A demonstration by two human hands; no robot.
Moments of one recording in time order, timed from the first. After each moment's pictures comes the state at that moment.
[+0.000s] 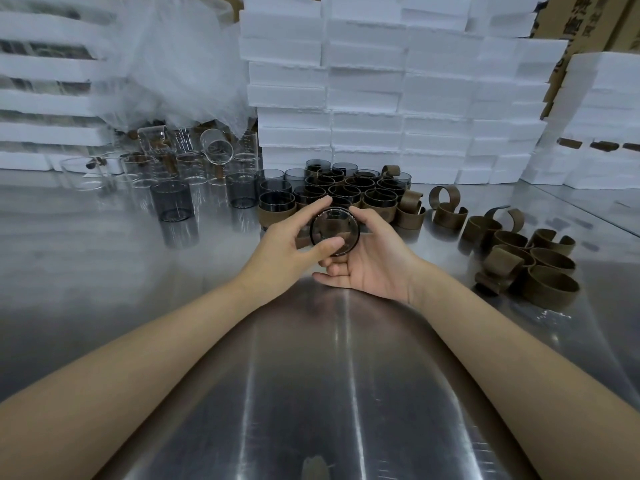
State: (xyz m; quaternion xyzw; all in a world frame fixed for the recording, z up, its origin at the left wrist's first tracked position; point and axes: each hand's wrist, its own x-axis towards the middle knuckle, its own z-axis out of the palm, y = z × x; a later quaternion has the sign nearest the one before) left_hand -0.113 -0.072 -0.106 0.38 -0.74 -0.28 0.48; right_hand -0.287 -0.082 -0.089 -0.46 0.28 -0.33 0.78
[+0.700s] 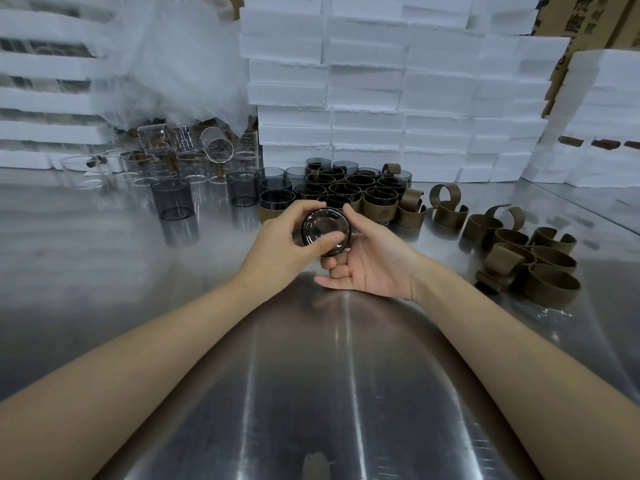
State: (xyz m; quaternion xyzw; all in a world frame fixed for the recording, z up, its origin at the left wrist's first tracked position) left_hand -0.113 -0.070 -0.104 0.41 -0.72 -0.23 0.50; right_hand -0.287 -0.082 -0.089 -0.46 0.29 -0.30 0.79
